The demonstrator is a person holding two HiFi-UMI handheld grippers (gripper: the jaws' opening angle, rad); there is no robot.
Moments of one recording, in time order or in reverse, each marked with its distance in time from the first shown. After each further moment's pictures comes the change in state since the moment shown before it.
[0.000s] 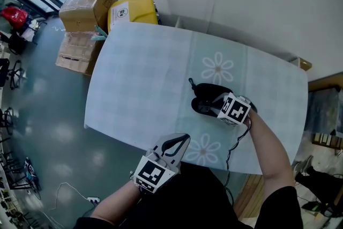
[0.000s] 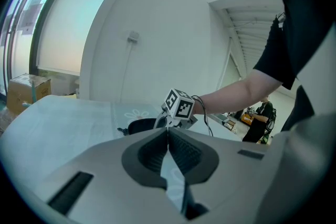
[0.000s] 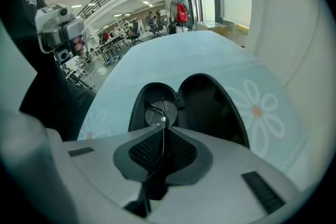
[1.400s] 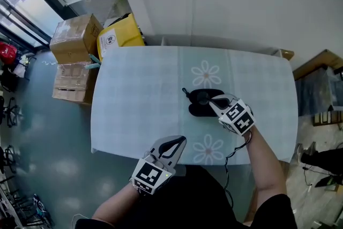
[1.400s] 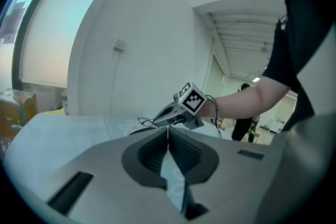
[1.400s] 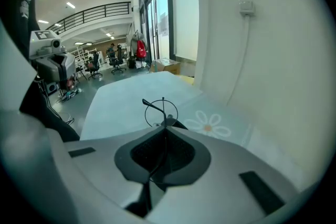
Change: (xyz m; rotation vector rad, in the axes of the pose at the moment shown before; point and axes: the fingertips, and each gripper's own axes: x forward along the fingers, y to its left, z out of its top) left arm -0.039 0.005 0.028 0.125 -0.029 -0.133; right arm -0.099 0.002 0.051 0.280 -0.369 -0.427
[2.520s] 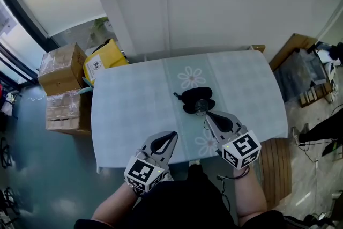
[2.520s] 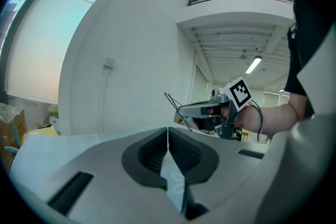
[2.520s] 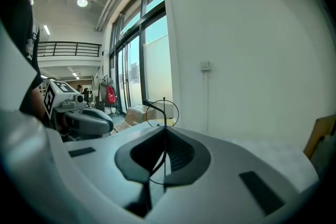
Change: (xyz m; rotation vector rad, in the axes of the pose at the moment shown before) left arm -0.070 0.007 0.040 0.084 -0.114 -0.136; right arm -0.144 0.120 0.090 0.278 -0.500 -0.366
